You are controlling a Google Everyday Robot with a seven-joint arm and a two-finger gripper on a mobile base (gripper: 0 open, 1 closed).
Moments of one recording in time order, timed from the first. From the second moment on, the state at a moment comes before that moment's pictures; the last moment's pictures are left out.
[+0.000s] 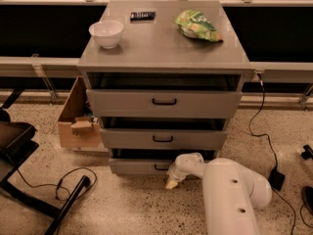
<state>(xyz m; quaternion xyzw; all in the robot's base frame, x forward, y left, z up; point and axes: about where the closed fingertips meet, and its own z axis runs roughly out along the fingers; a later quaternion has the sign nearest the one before) 0.687 -0.082 0.146 -0.66 0.73 0.05 0.19</state>
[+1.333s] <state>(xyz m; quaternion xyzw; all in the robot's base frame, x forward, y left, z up) 0.686 -0.082 0.145 -0.66 0.73 0.05 0.19</state>
